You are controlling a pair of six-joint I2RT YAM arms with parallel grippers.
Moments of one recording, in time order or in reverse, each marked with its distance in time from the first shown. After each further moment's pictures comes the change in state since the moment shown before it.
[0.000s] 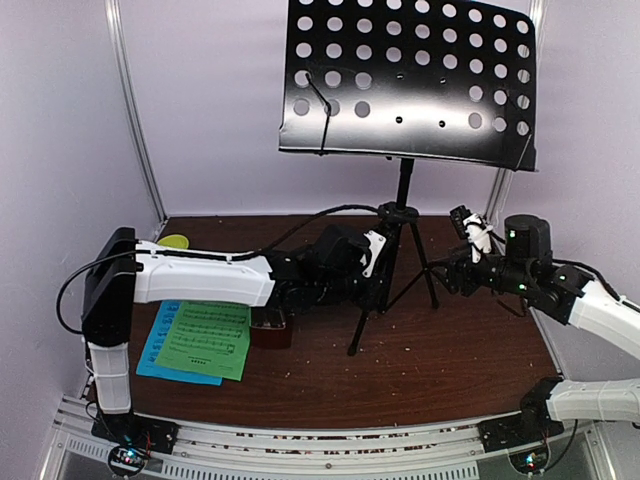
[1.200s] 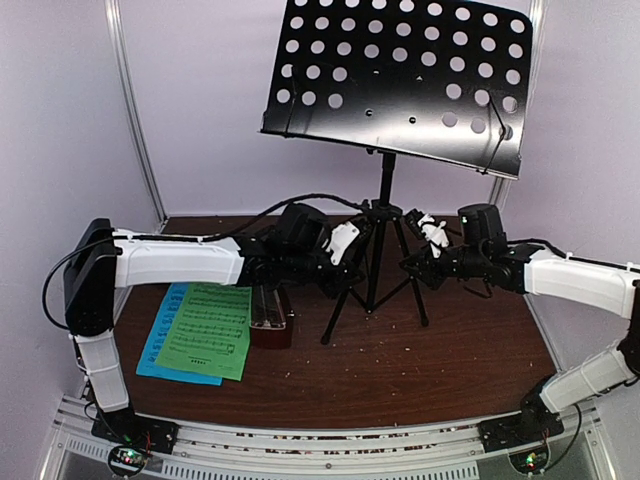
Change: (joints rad) left arm 0.163 -0.100 -0.121 -0.005 0.347 0.208; right arm -0.007 0.390 0.142 0.119 -0.176 -0.134
